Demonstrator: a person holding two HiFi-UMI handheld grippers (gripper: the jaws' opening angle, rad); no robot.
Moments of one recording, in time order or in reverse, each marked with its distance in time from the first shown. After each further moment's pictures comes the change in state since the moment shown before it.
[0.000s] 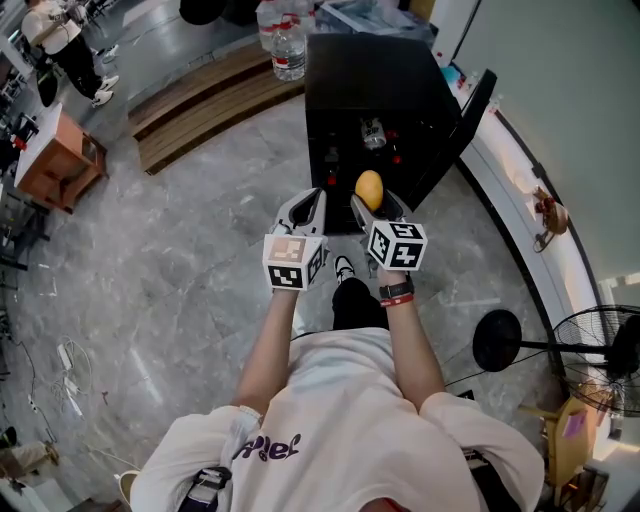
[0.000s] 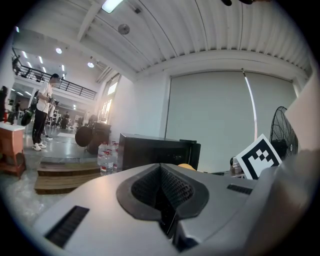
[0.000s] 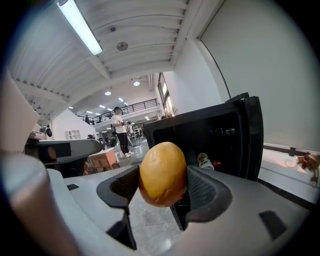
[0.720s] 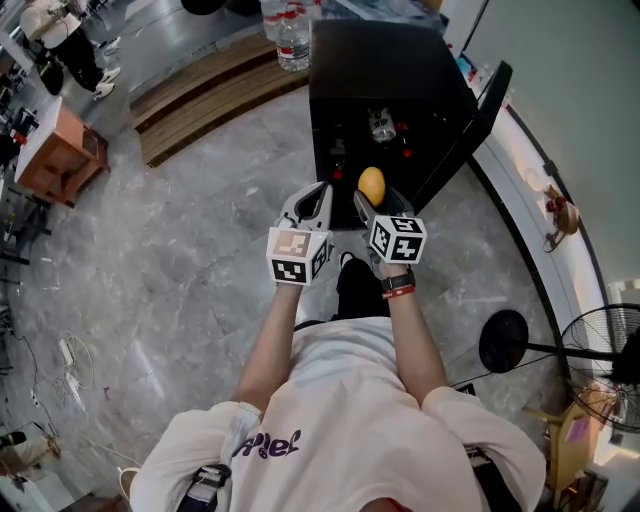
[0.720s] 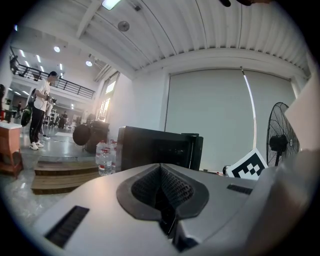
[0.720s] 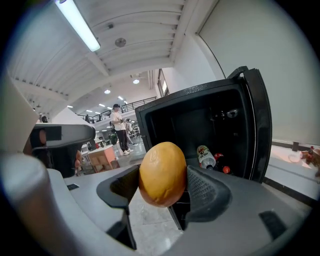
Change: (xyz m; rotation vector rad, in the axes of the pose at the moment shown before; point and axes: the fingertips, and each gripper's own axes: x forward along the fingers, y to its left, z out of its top) left arm 0.033 0.017 -0.039 0.005 0.005 -0.020; right arm 0.055 -0.027 -0.051 0.007 0.017 0.003
